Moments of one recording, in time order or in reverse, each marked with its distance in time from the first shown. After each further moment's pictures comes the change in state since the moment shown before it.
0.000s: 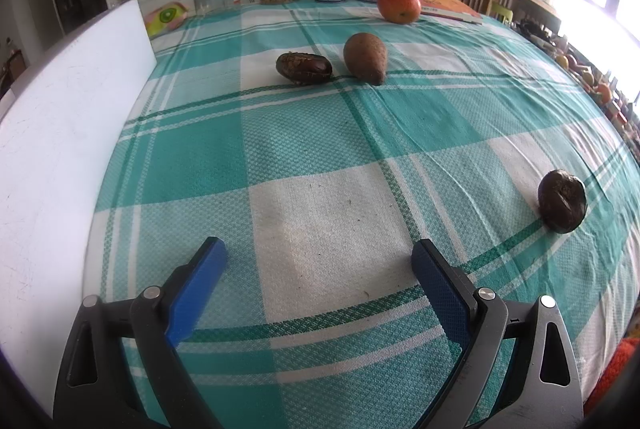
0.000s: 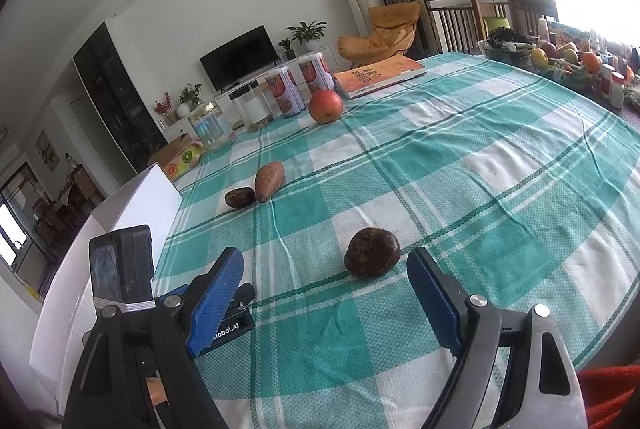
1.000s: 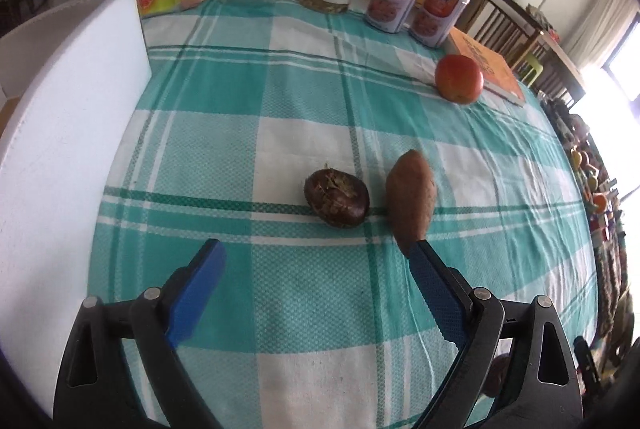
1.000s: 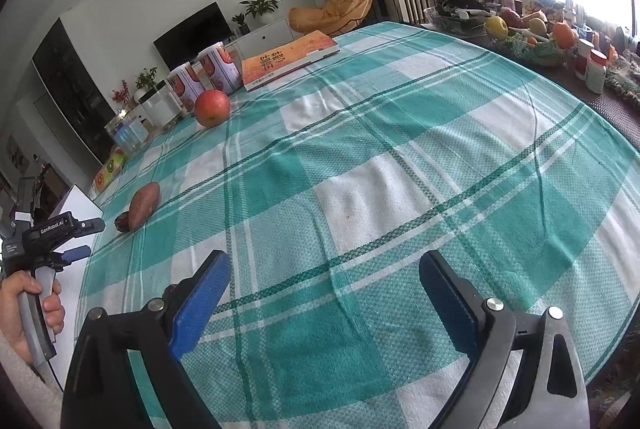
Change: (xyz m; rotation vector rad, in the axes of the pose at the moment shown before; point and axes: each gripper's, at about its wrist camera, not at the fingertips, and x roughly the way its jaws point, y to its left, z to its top) left arm 0.047 0.056 0.121 -0.321 0.138 -0.098; right arm 0.053 -0.147 0.051 0.063 0.140 -0.107
